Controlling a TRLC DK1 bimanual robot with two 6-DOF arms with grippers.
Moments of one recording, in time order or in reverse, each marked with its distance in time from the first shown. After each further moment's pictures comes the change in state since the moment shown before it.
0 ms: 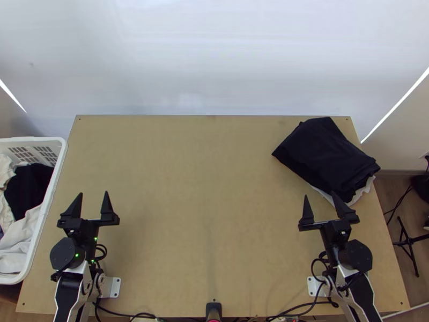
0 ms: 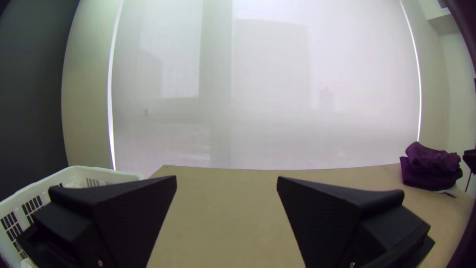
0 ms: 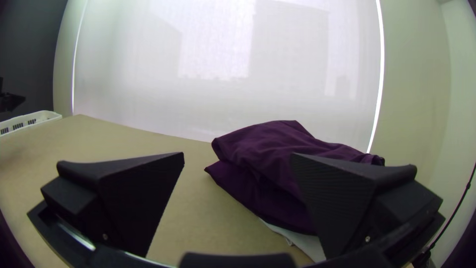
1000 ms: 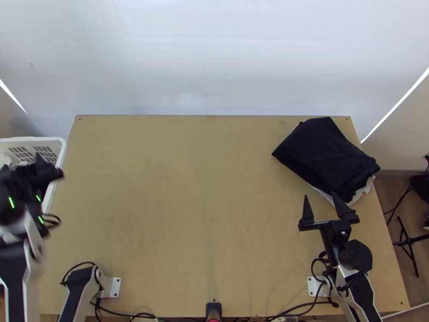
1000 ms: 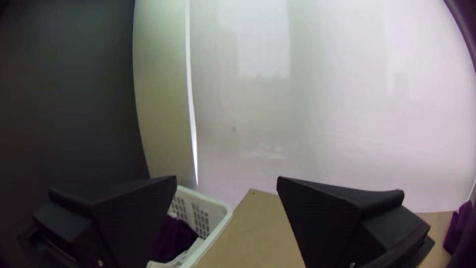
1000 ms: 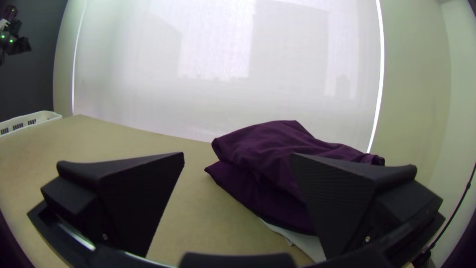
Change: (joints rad) left arm 0.343 0.641 0.843 -0.287 -0.114 0.028; right arm 0.000 -0.001 0.000 0.000 0.000 0.001
